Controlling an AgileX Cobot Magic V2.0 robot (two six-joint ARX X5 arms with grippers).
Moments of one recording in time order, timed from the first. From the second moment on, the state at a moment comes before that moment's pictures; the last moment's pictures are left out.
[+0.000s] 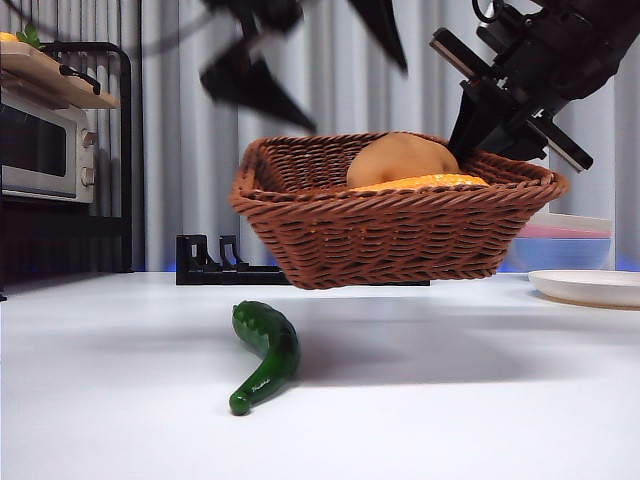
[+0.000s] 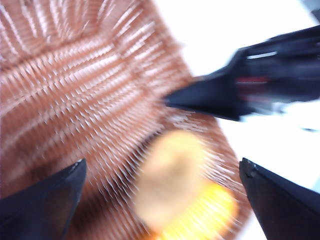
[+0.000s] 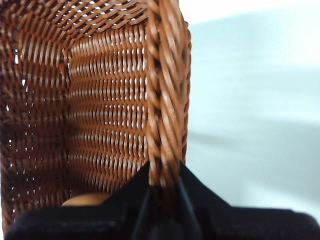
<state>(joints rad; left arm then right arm) -0.72 1.51 1.39 -0.52 0.19 -0.31 0.26 1.50 1.11 -0.38 -0.45 0.31</state>
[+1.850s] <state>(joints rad) -0.73 1.64 0.94 -0.33 -0.03 -0.43 0.03 1.50 1.13 -0.34 -0.51 0.31</state>
